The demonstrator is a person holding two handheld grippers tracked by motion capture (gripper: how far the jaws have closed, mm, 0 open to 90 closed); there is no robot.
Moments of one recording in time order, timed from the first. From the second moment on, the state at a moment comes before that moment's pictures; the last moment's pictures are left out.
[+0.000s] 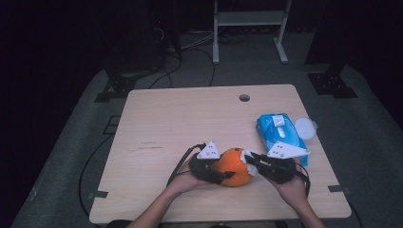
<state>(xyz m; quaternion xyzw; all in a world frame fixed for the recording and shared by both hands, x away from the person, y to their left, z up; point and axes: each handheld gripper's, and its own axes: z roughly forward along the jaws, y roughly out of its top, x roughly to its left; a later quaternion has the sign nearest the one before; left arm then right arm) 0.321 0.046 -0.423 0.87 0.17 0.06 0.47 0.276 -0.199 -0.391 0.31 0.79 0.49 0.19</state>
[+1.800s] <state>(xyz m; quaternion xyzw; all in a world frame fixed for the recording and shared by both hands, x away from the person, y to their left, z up) 0.322 0.047 -0.425 0.86 0.14 0.07 0.49 0.282 -0.188 -0.400 0.29 0.81 0.48 0.17</state>
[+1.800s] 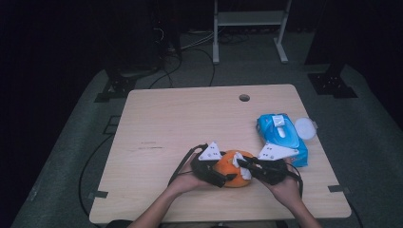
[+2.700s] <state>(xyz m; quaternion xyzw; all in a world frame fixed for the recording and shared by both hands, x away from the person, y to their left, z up) 0.342 0.048 -0.448 0.84 0.17 0.00 0.51 0.291 -0.221 -0.411 0.34 0.80 0.47 0.16</state>
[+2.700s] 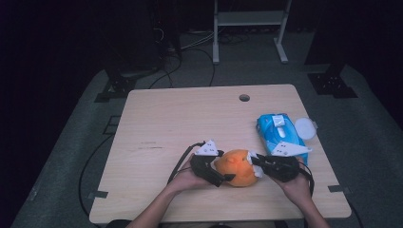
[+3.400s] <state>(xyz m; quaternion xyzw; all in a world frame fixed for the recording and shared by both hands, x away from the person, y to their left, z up) 0.314 0.053 -0.401 0.86 0.15 0.09 0.47 0.264 -0.191 -0.377 0.27 0.78 0.52 0.20</state>
